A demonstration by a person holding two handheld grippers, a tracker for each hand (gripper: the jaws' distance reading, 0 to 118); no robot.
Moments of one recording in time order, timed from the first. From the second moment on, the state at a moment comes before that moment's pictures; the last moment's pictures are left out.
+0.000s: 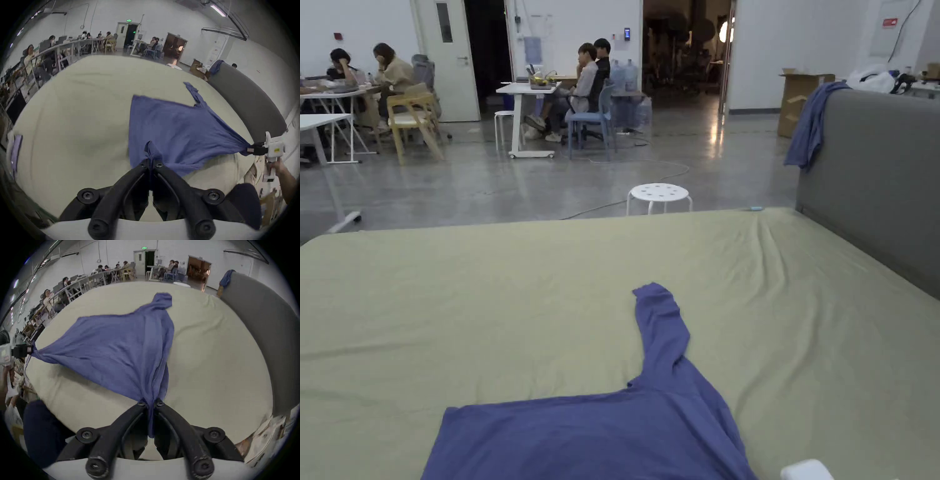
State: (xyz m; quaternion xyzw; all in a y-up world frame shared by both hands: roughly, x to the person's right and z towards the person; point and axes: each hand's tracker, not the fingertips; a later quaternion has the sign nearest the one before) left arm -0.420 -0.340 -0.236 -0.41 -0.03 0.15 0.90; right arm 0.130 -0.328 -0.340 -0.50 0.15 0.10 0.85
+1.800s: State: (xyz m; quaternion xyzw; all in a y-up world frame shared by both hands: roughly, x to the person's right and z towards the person) left arm -0.394 -0.397 -0.518 -0.49 0.07 0.04 0.87; right arm 0.099 -0.309 -0.501 -0.49 0.18 -0.01 0.85
